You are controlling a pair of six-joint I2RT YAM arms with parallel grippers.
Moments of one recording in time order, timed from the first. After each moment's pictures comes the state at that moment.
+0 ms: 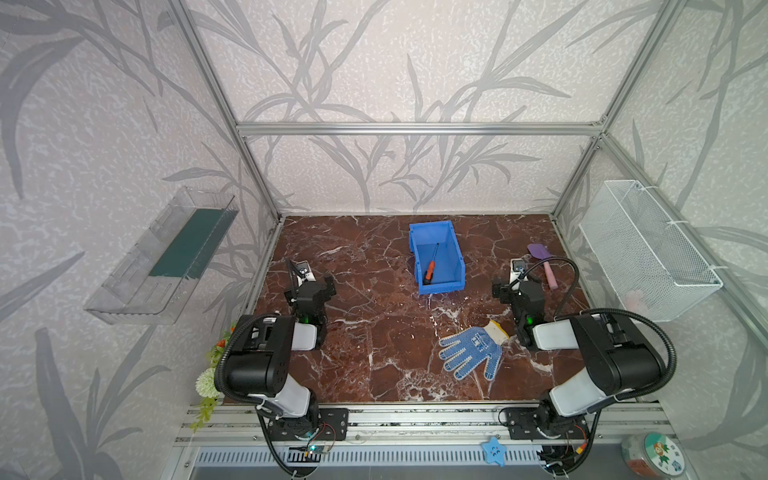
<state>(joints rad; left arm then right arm) -0.01 1.57 0.36 0.90 -0.41 -0.08 0.16 1.59 0.36 0.93 0.28 -0.08</state>
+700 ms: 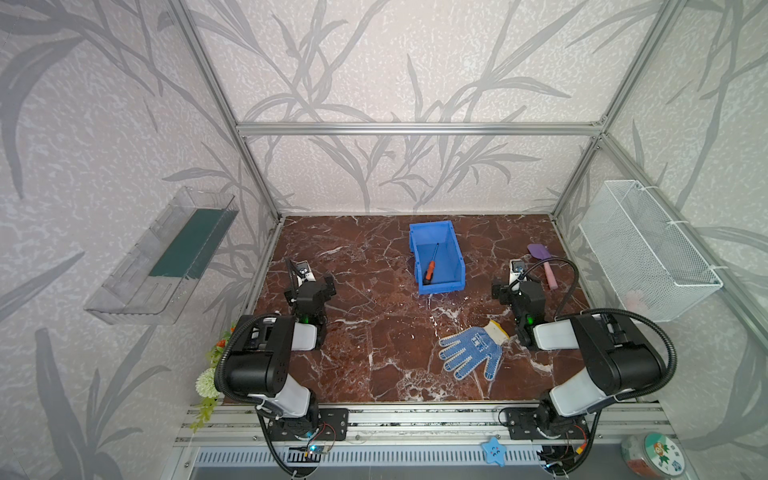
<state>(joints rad) -0.01 1.57 0.36 0.90 -0.41 -0.08 0.15 1.59 0.36 0.91 0.24 -0.07</state>
